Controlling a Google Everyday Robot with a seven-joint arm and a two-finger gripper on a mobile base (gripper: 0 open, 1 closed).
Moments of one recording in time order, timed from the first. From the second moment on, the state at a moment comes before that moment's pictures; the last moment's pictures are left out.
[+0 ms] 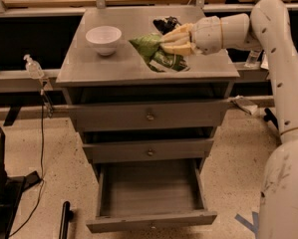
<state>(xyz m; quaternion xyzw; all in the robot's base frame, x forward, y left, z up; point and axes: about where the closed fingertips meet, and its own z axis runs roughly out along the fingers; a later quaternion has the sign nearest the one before) 0.710 -0.071 0.925 -0.66 0.44 0.25 0.56</state>
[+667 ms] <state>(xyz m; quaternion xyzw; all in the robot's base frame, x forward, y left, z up) 0.735 -0.069 0.960 -0.63 0.46 0.23 0.58</state>
